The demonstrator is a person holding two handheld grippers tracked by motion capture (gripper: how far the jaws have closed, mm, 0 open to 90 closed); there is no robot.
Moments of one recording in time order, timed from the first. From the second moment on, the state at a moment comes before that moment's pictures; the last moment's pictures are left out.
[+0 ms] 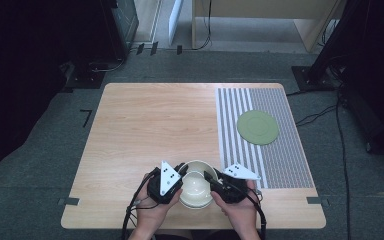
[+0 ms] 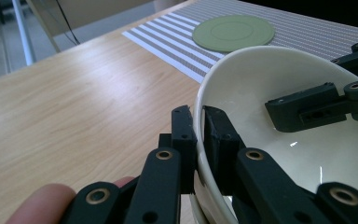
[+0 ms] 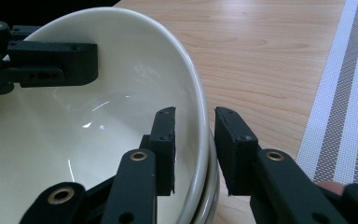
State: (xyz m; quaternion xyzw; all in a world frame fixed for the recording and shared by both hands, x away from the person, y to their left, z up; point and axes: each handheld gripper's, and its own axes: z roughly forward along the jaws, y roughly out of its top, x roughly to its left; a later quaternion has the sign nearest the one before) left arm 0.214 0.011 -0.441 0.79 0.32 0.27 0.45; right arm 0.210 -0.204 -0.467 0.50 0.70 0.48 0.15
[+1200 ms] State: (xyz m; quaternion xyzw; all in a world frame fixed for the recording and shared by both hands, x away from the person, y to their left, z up) left arm 0.197 0.048 -0.421 0.70 0.33 0.22 0.59; right arm 0.198 -0.203 -0.437 0.49 0.66 0.52 0.23
